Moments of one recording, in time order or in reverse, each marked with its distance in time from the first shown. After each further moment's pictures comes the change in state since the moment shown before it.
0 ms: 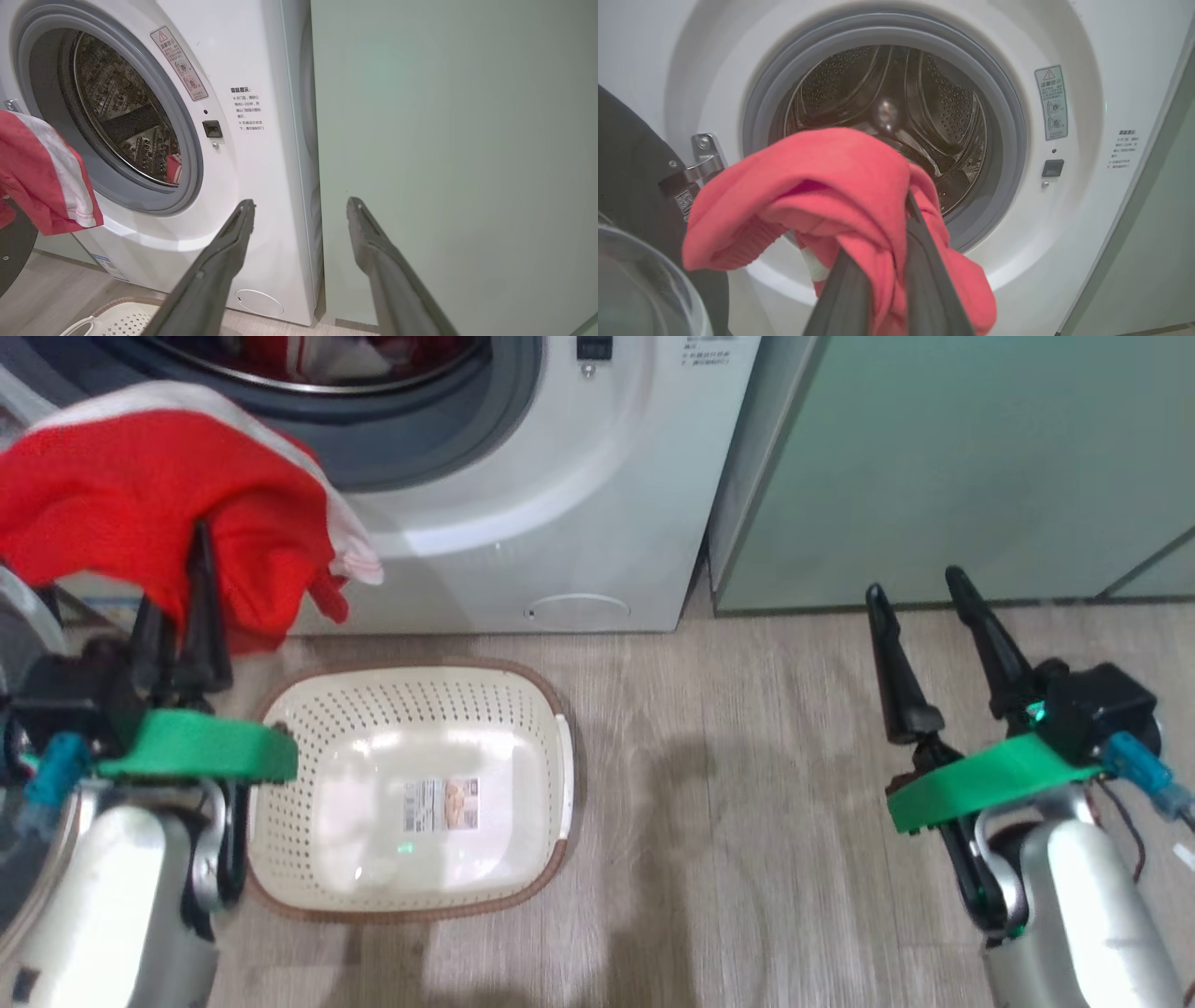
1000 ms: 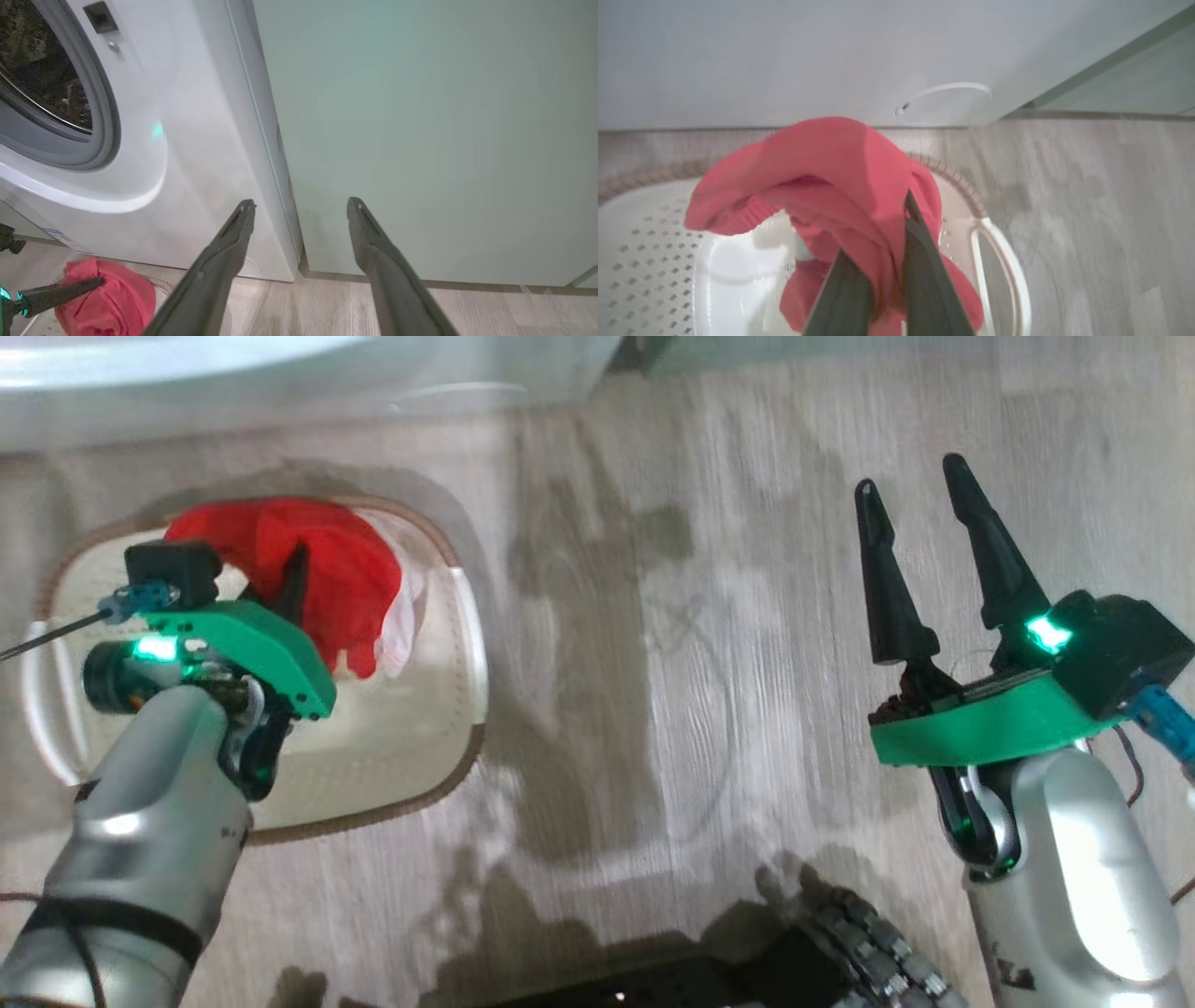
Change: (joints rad) left arm -0.476 -0.054 -0.365 0.915 -0.392 -0.251 0.004; right arm -0.110 0.000 0.063 -0.060 0.045 0.000 -0.080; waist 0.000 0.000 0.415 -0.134
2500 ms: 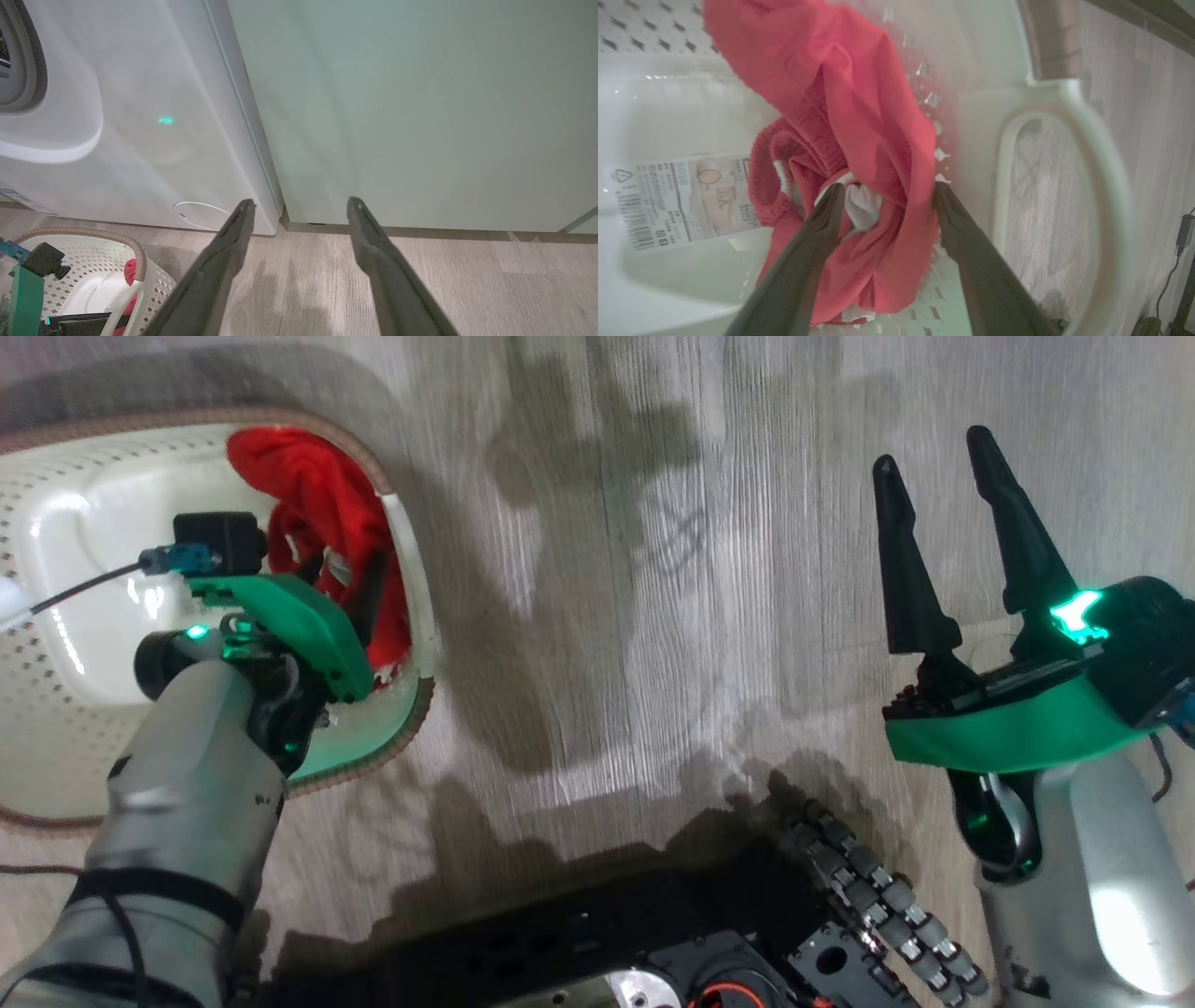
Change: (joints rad) left arm -0.033 -0.101 0.153 0.053 0.078 -0.086 0.195; right arm 0.009 0.000 -0.009 -0.101 0.002 0.000 0.020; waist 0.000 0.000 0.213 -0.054
